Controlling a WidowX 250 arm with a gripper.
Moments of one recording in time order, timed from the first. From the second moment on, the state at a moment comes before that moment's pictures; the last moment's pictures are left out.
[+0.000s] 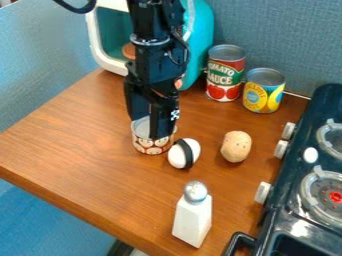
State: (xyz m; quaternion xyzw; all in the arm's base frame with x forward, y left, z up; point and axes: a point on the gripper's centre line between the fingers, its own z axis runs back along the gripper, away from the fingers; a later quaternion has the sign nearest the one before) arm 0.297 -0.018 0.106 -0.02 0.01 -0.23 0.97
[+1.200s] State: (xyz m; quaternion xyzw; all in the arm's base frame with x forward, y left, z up) arm 0.359 -0.086 0.091 -0.01 -0.03 -0.24 0.97
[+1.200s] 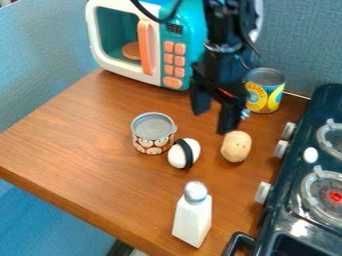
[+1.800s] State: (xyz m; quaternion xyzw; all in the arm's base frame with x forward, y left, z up) arm 0.386 -0.109 0.045 0.01 0.00 -0.19 0.98
